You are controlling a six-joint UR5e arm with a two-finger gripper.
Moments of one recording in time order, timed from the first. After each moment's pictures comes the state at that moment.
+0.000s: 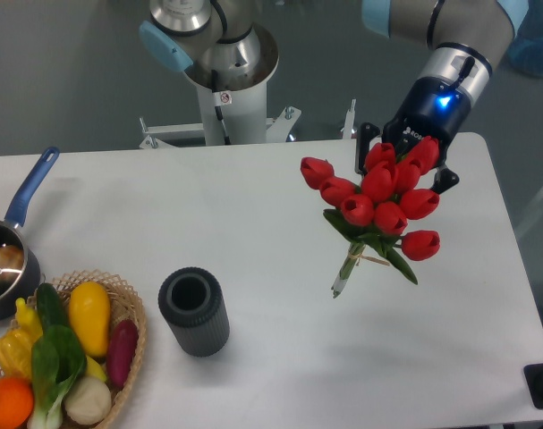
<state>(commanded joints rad) 2.90 -1.76 -1.68 -1.05 0.35 1.10</state>
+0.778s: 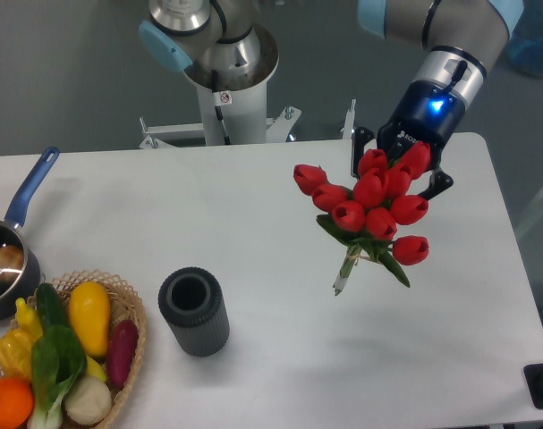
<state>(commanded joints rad) 2.88 -1.74 -1.69 -1.05 0.49 1.12</state>
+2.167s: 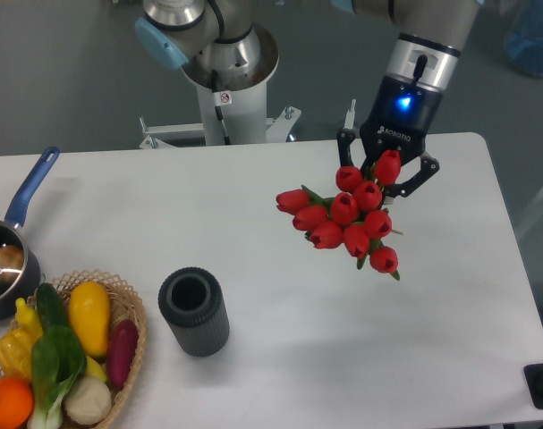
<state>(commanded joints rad) 2.81 -1.66 -1.69 -1.08 0.93 1.12</state>
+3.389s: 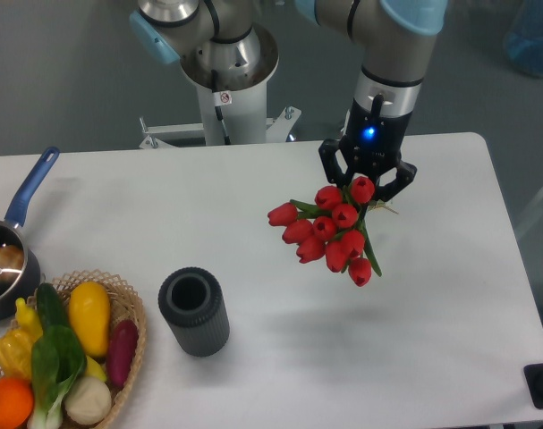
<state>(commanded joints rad) 2.69 -1.68 -1.68 -1.15 1.29 1.12</state>
